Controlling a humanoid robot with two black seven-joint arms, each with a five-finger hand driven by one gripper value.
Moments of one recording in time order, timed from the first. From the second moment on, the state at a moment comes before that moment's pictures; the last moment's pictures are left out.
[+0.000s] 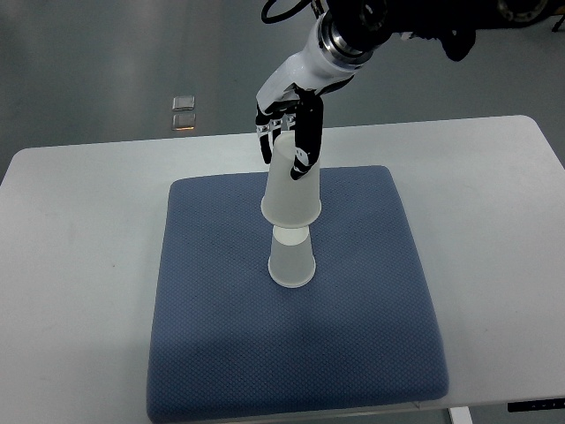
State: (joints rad) left arm -0.02 0.00 0.00 -0.24 0.12 -0.06 0.14; right arm 2.34 -0.09 -0.89 1.29 -0.13 0.50 -0.01
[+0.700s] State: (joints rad) left arm -0.02 0.00 0.00 -0.24 0.12 -0.06 0.14; right arm 2.26 -0.03 -0.89 1.27 -0.13 0.42 -0.01
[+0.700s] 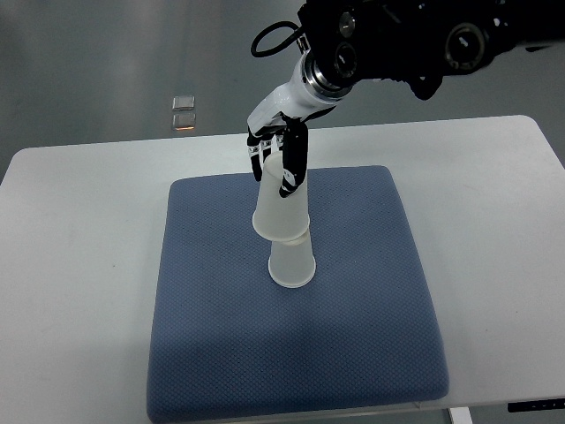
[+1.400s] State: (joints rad) left arm -0.02 0.00 -0.01 -0.23 0.12 -0.06 0.14; right arm 2.20 -0.03 -0.91 1.29 -0.13 0.38 -0.01
